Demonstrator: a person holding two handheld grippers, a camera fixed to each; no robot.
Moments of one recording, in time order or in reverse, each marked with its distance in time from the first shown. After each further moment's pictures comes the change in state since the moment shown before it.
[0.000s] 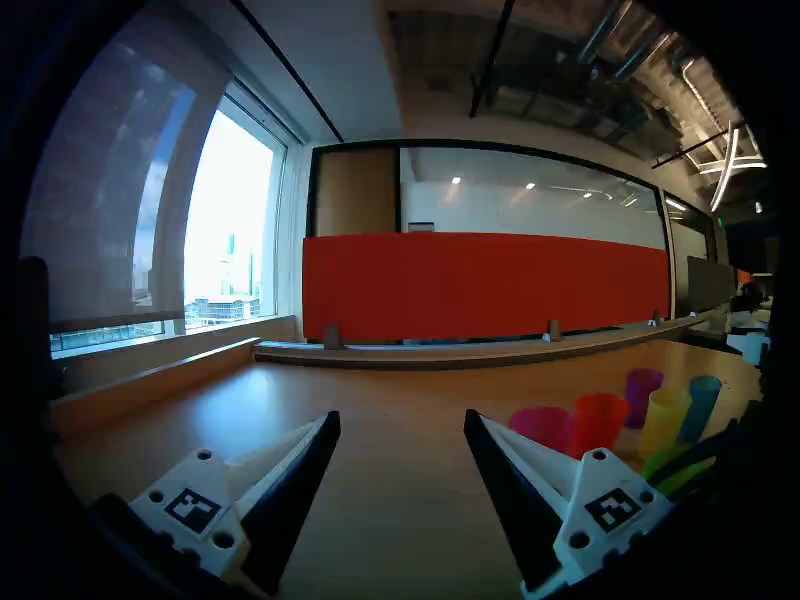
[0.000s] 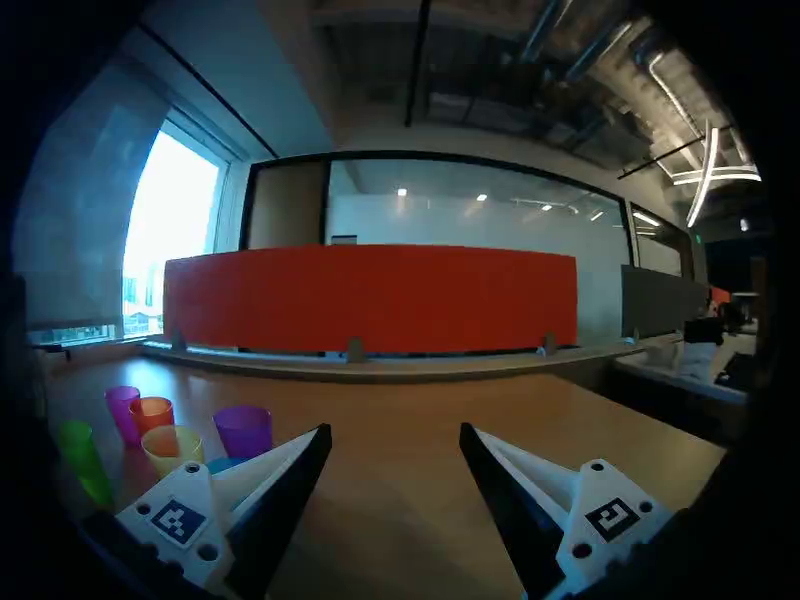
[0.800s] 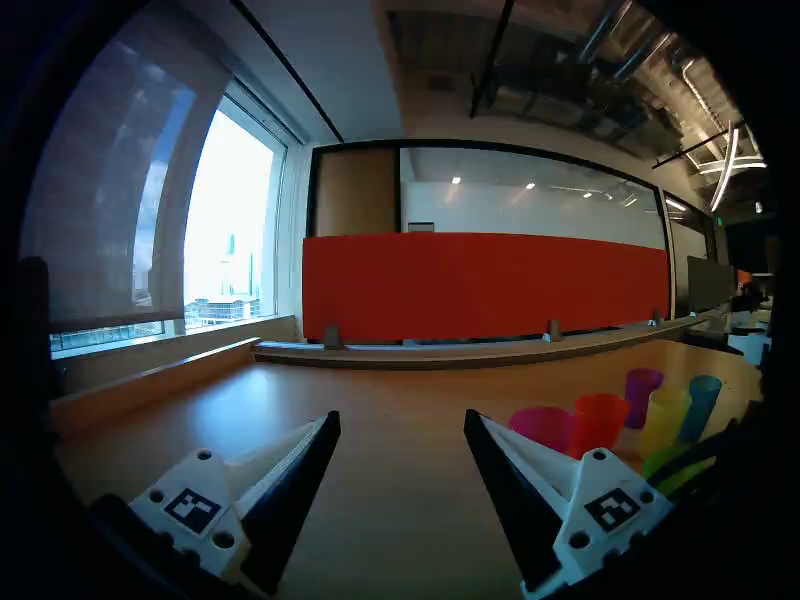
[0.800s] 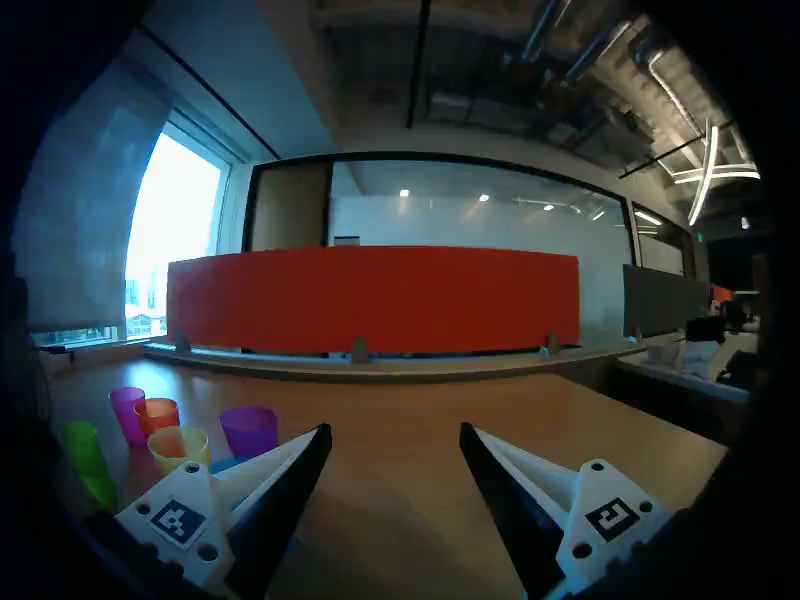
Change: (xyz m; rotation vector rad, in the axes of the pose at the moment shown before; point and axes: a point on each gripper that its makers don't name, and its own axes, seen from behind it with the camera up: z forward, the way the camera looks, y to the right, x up) left arm 0.000 0.000 0.000 0.000 0.000 0.000; right arm 0.001 -0.004 -0.003 0.011 0.002 0.004
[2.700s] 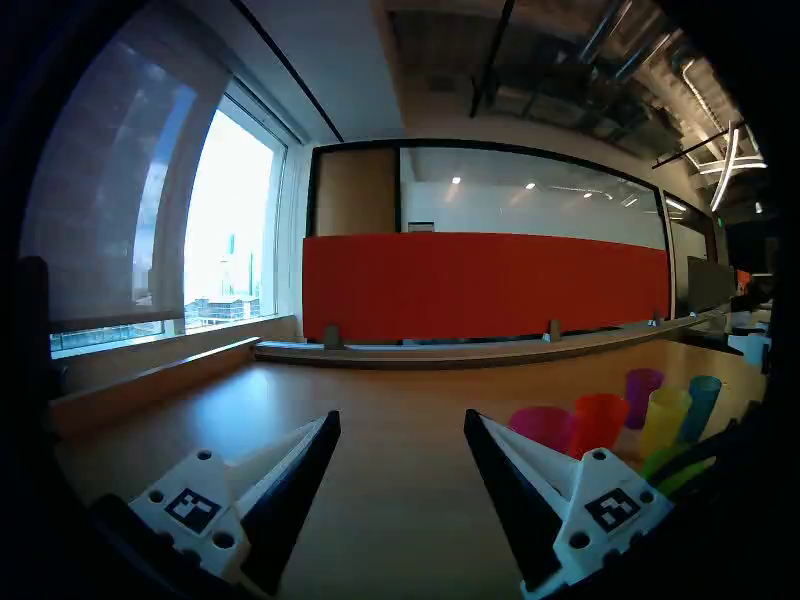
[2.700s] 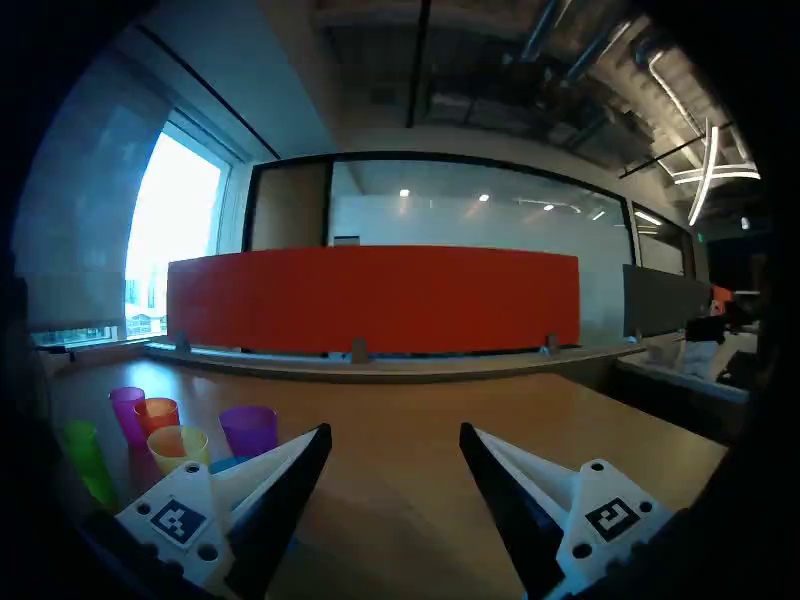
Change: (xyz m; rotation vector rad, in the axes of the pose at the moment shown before) left arm 0.000 0.000 0.000 0.000 0.000 0.000; right arm 0.000 -0.001 0.000 0.000 0.000 0.000
